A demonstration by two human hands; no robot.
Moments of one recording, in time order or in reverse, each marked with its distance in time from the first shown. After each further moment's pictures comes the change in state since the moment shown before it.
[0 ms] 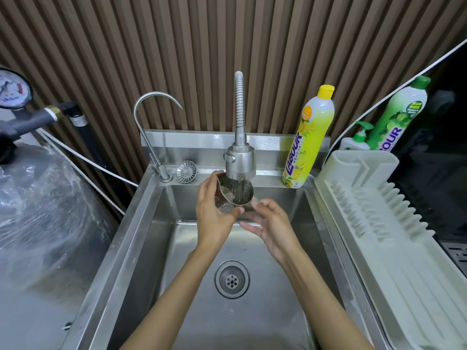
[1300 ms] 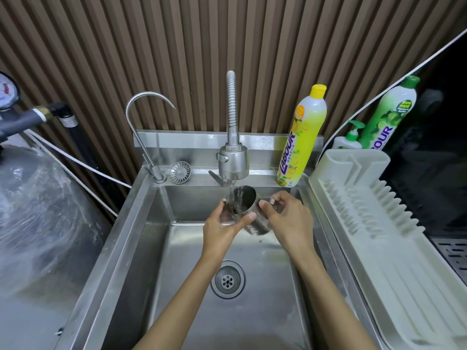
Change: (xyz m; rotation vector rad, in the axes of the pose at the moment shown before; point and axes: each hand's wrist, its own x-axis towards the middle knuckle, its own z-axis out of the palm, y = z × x) left_hand -0.015 -0.025 0.026 -0.210 -0.165 -0.295; right_hand -0.014 -0.026 -0.013 -1.169 0.435 -0.370
